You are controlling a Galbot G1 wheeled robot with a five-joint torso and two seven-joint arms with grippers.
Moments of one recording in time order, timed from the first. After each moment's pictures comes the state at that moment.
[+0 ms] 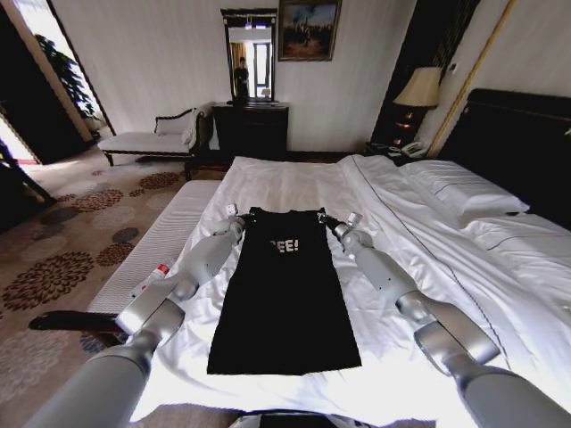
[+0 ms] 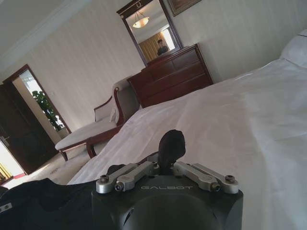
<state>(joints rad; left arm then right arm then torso) 0.00 -1.45 0.18 -0.51 -0.92 0.21 -0.01 -0.18 1.18 -0.17 0.75 1.18 -0.07 -0.17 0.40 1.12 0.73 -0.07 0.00</state>
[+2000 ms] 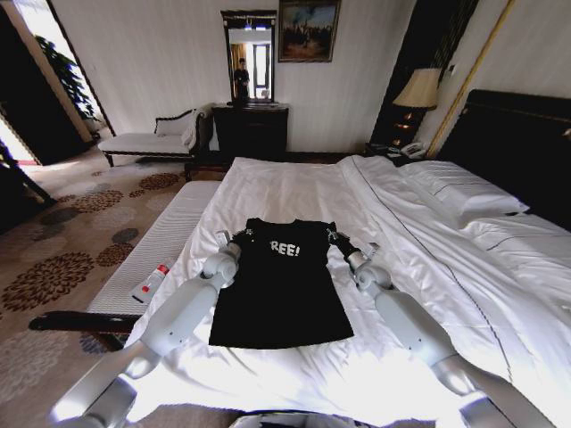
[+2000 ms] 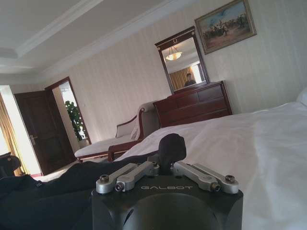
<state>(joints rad) 0.69 -1.11 0.03 -1.57 -0.99 0.16 -0.34 -0.77 0.98 0.09 1.39 0.95 0.11 -0.15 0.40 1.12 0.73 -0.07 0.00</state>
